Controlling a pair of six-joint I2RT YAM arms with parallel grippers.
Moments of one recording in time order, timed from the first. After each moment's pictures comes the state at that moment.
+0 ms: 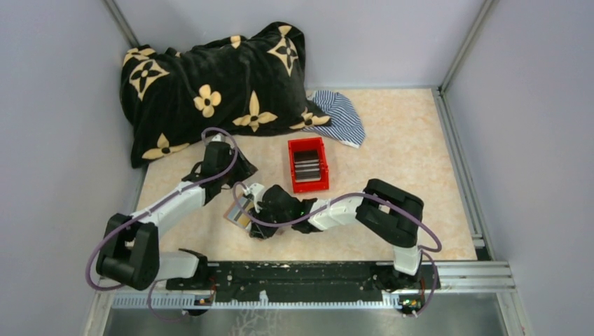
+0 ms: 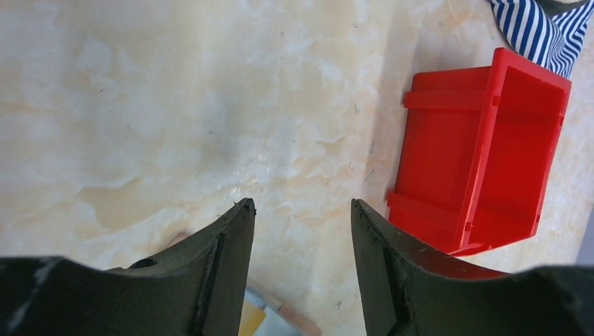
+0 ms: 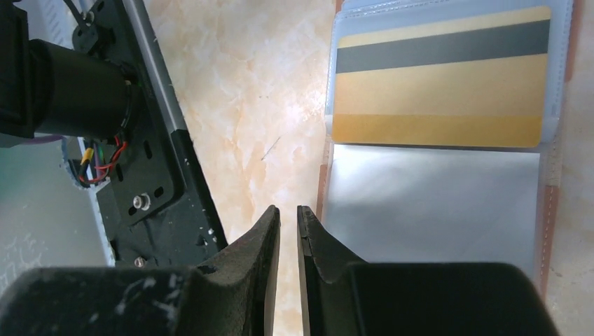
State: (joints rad) left arm -0.34 1.26 0.66 -0.10 -0.06 -0.78; right arm 1.17 1.86 0.96 0.32 -0.26 0.42
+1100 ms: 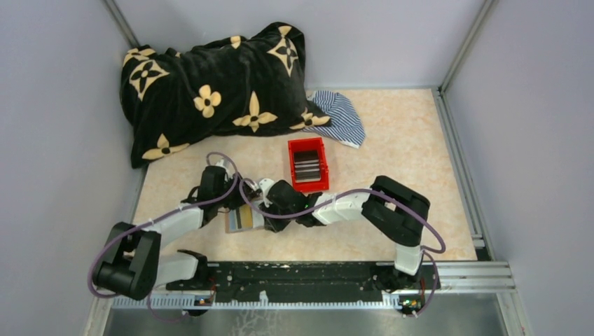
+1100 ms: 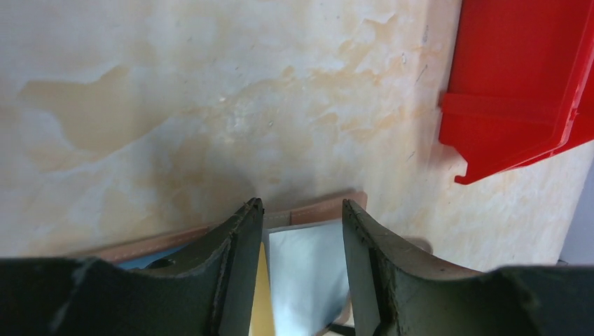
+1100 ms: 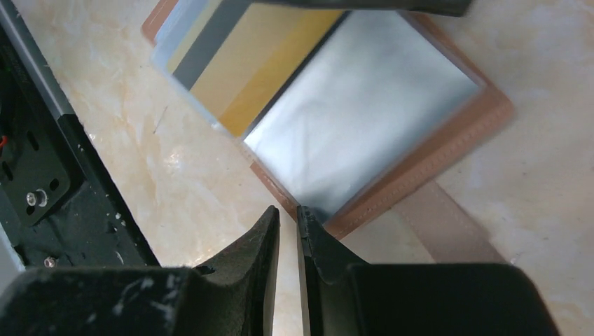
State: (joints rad) left arm -0.32 1.26 0.39 0.13 0.19 -0.74; right arm 1.13 1.83 0.97 0.11 -0.13 0.33
